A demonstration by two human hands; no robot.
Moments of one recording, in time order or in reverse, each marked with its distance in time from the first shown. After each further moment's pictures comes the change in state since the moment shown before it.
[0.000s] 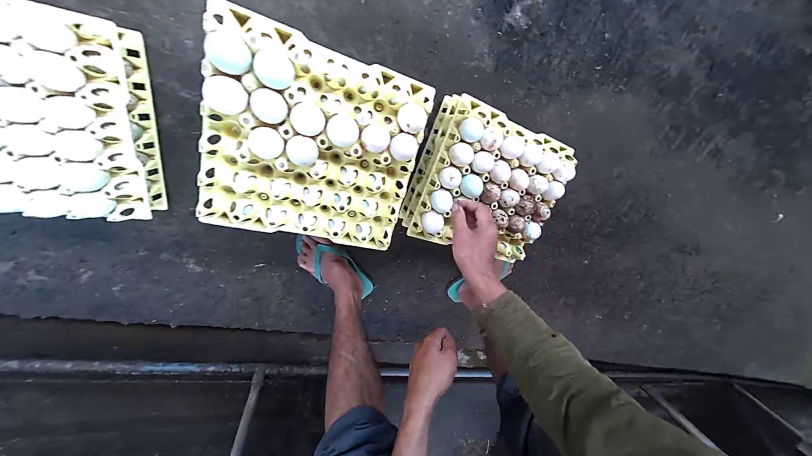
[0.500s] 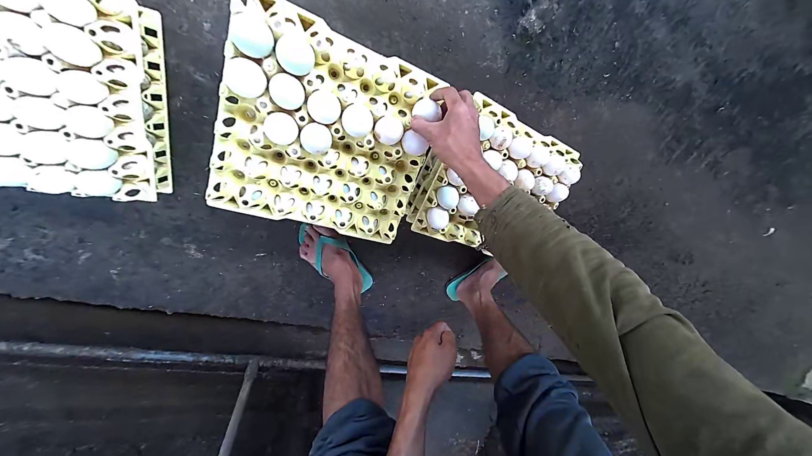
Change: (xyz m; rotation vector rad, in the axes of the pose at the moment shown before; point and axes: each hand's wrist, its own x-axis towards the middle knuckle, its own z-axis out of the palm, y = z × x) left_hand -0.003 -0.002 -0.004 -0.007 -0.024 0.003; right_hand 0.114 -0.107 0.044 -0.390 -0.229 -0.306
